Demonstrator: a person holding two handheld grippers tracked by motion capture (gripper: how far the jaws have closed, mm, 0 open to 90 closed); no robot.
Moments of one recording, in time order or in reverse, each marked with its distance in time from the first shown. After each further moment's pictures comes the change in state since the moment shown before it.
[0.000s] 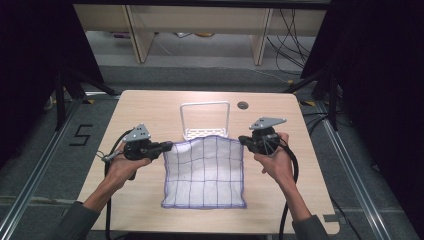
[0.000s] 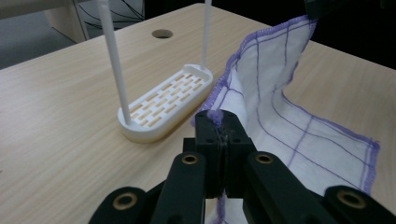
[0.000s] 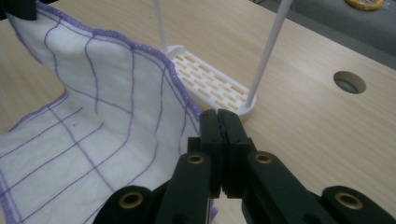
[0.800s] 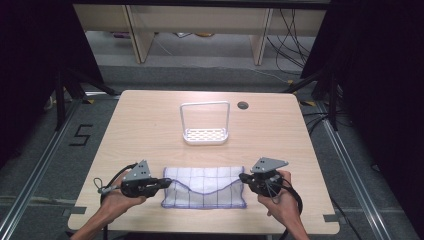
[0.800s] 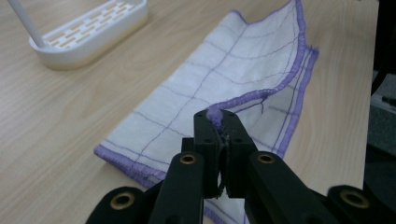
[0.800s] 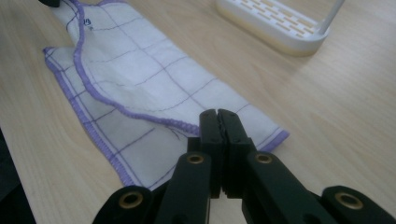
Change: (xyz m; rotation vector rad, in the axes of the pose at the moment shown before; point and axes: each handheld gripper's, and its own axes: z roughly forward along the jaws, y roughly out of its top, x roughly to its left) left arm -0.051 -0.070 -0.015 0.131 -0.087 0.073; right arm 0.053 -0.082 -0.017 0.051 0.076 -0.056
